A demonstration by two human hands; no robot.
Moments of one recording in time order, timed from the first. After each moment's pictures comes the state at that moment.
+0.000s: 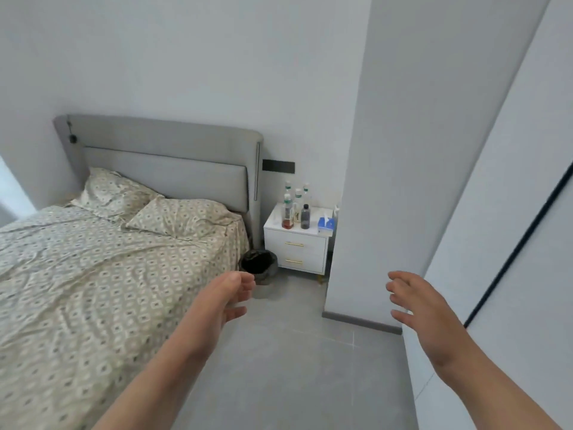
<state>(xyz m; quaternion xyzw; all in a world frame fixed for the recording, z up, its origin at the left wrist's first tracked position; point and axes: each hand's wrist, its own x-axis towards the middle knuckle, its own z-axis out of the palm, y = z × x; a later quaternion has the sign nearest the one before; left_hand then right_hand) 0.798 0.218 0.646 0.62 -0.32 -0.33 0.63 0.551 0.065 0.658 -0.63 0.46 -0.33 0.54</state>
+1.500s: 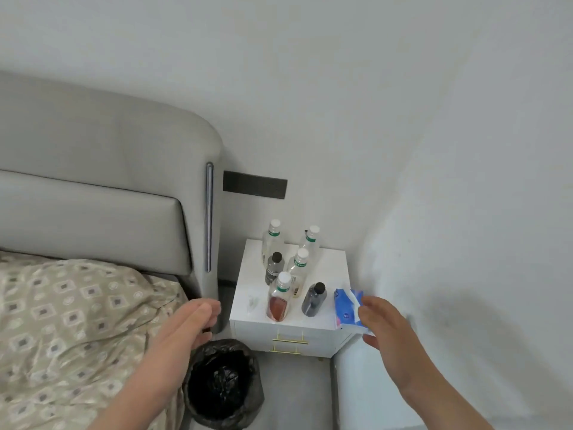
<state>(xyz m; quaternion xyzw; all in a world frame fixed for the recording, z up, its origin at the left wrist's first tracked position) 1.424 -0.500 0.484 0.66 -0.24 -0.43 0.57 1.160 -0.621 0.522 -0.55 0.60 -0.24 0.53</state>
